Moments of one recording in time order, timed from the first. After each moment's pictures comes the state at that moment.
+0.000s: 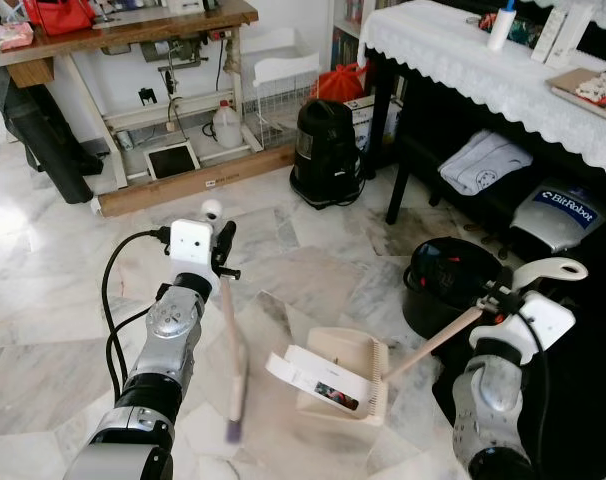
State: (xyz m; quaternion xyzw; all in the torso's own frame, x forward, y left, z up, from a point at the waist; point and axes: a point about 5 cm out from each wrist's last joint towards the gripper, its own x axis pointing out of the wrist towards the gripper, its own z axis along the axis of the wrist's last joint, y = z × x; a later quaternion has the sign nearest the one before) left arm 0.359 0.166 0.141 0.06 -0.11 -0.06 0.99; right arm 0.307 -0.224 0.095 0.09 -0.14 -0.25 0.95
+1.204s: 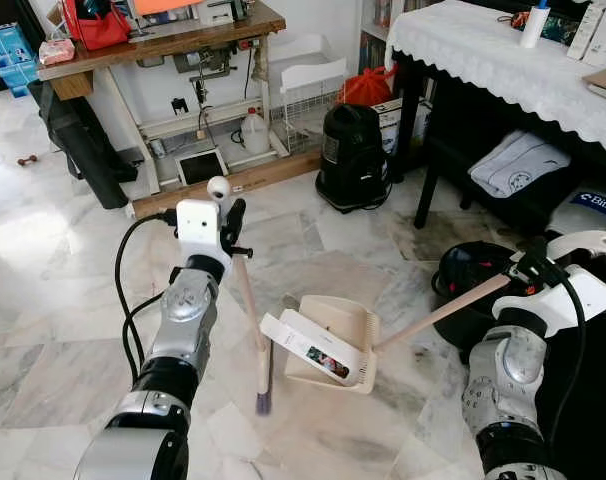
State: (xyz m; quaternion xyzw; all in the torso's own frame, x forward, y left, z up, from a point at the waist) left arm 0.363 0.144 0.151 0.00 -0.13 -0.07 0.99; right arm 0.310 -0.237 0.119 0.15 -0.17 -0.26 0.94
